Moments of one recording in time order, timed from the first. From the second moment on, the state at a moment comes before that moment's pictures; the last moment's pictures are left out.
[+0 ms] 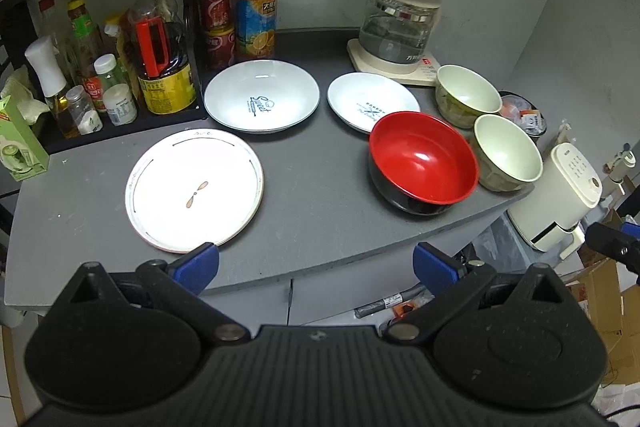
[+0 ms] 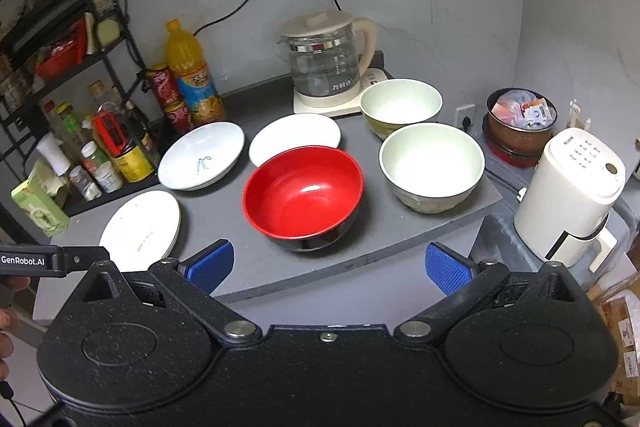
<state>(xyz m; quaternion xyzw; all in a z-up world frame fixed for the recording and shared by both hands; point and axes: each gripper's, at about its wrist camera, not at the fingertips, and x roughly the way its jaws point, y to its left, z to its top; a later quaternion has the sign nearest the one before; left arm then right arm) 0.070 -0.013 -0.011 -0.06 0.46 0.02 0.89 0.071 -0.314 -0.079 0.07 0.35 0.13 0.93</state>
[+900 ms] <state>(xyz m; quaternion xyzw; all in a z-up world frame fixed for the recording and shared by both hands) 0.217 -0.025 -0.041 -0.03 0.49 -0.06 0.87 0.167 -0.310 -0.105 0.13 0.38 0.03 0.92</state>
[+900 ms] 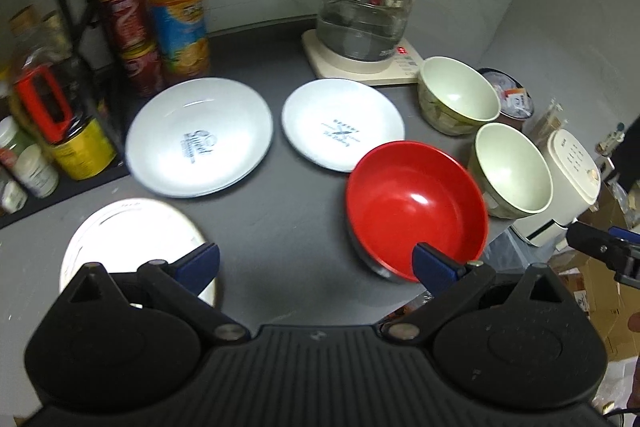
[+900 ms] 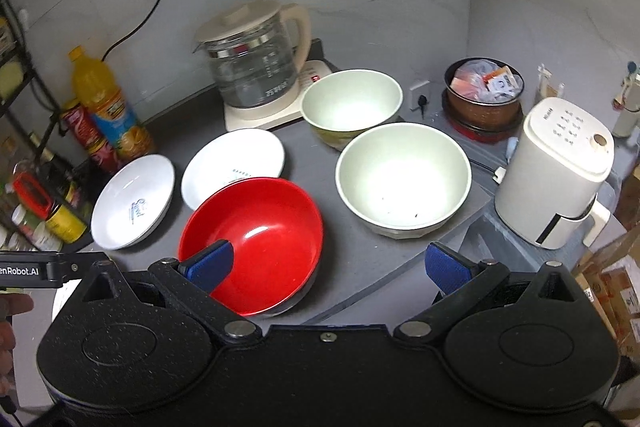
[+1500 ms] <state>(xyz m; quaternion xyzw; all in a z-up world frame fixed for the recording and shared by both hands) 0.281 -0.089 -0.061 -0.03 0.51 -0.12 0.85 0.225 -0.378 -0.138 0.17 0.39 0.02 0.90</state>
